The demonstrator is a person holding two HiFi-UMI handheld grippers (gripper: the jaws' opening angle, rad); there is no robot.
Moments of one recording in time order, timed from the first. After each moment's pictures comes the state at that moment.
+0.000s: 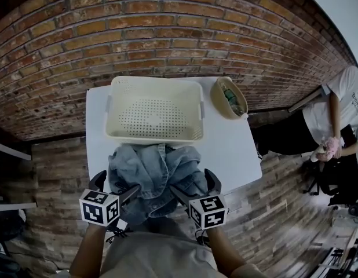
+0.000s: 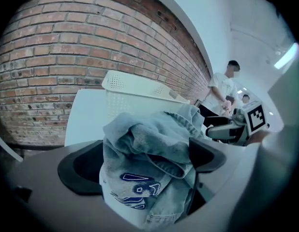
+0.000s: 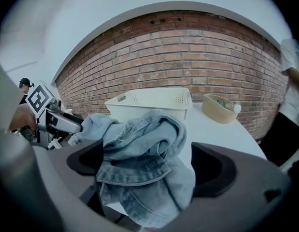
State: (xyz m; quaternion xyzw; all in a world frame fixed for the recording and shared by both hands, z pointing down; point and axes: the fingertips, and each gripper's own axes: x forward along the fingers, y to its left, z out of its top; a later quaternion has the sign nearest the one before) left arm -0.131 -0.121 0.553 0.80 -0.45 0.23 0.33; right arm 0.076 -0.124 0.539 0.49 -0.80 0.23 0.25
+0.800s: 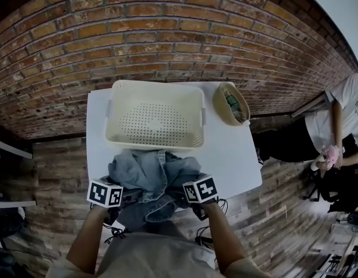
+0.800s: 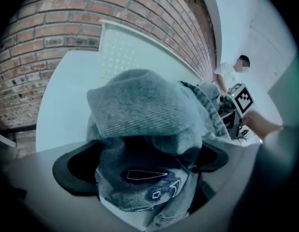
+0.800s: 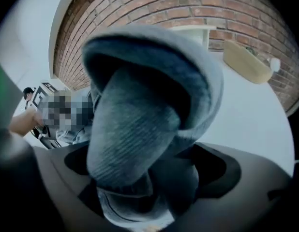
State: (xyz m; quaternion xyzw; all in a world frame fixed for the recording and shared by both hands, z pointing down) left arm -0.118 -0.121 0.642 0.76 -0.36 0.30 0.45; right arm 0.073 -0.134 0.641 0.35 -0.75 0.41 0.39
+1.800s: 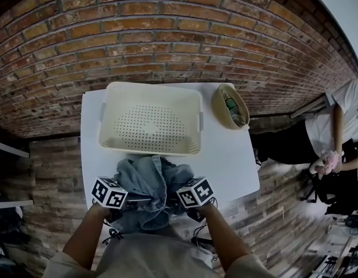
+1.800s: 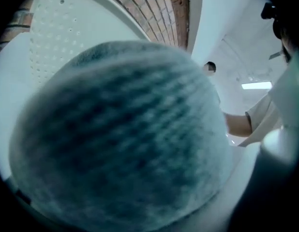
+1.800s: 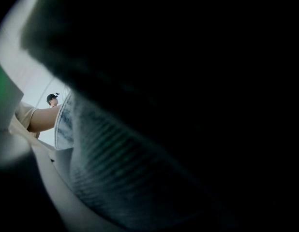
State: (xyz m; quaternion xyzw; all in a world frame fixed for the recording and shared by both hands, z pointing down) left arm -0.035 -0.124 0.629 0.84 -0.17 0.23 0.46; right arm 0.031 -0.124 0.642 0.20 -0.81 0.43 0.34
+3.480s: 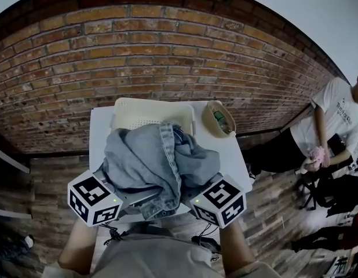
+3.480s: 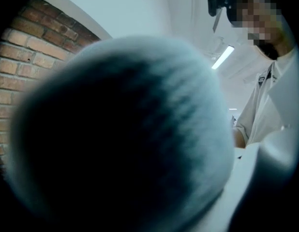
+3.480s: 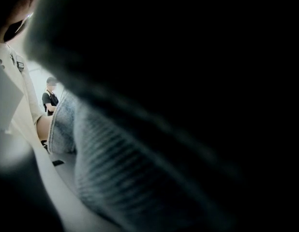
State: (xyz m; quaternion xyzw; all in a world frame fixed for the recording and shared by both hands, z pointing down) left arm -0.036 -0.126 0.345 0.95 -0.24 0.11 0.15; right arm 0.003 -0.134 0.354 0.32 -0.91 0.10 0.23
